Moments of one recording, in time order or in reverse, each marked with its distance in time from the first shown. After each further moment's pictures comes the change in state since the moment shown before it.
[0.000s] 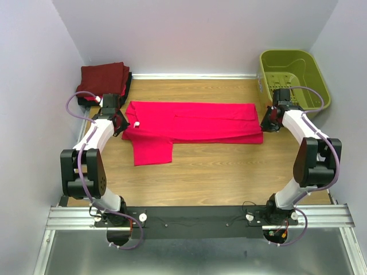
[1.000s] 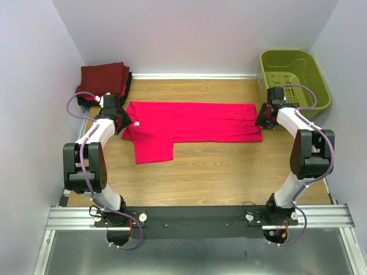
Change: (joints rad) left arm 0.010 0.069 -0.018 0.147 0.000 -0.039; right arm 0.036 0.108 0.039 0.117 0.048 -0.006
